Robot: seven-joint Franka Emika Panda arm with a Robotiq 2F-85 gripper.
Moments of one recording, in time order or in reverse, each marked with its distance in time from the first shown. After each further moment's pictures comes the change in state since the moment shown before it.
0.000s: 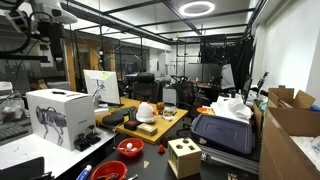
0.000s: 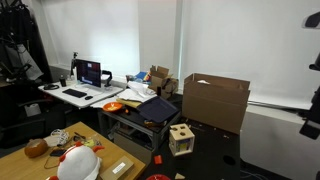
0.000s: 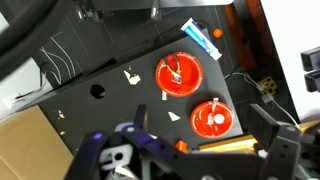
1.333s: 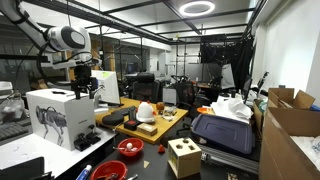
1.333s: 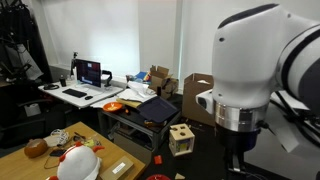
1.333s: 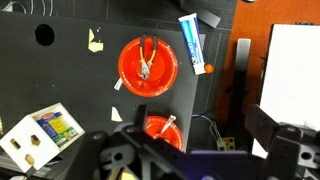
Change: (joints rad) arm 0.132 0.679 0.009 0.183 -0.238 0.300 -0.226
